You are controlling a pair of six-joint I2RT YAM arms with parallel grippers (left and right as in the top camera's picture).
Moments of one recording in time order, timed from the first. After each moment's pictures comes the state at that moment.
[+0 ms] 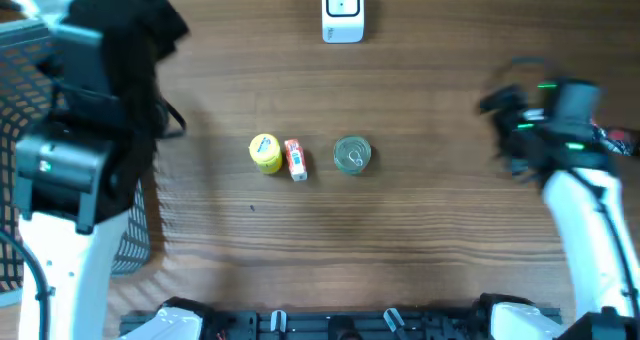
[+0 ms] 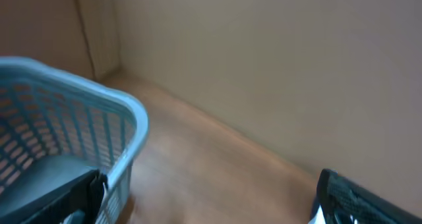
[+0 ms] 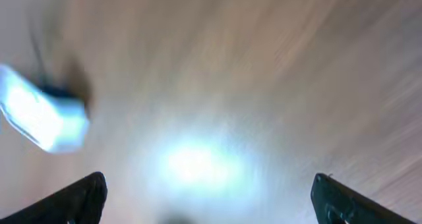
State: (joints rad) left arm -0.26 1.31 1.80 -0.89 -0.67 -0.53; right arm -0.11 1.32 0.93 -0.59 -0.14 0.88
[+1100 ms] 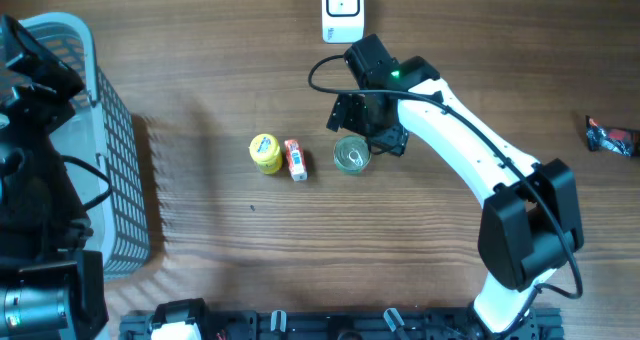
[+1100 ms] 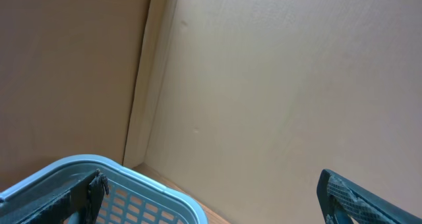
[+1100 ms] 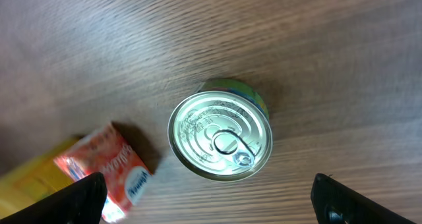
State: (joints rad) left arm 0.12 0.87 1.35 -0.38 -0.42 -0.25; right arm 0.50 1.91 1.52 -1.00 -0.11 0.90
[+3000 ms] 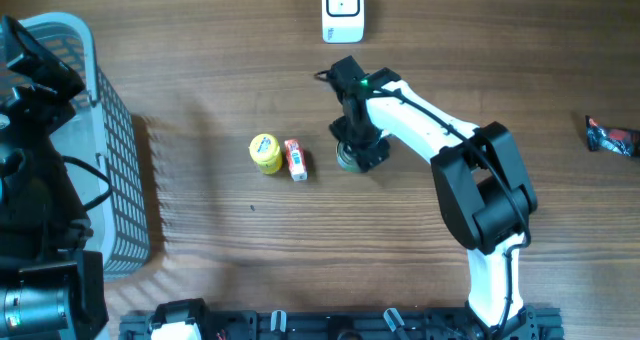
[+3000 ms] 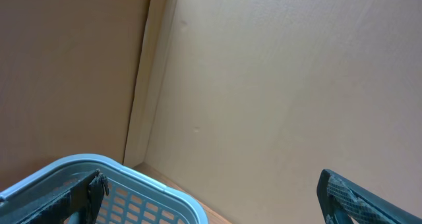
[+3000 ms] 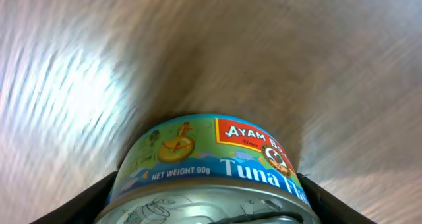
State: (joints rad) left arm 0.12 0.87 1.35 -0.38 -0.42 -0.25; right arm 0.53 2.15 1.53 -0.95 -0.08 1.38
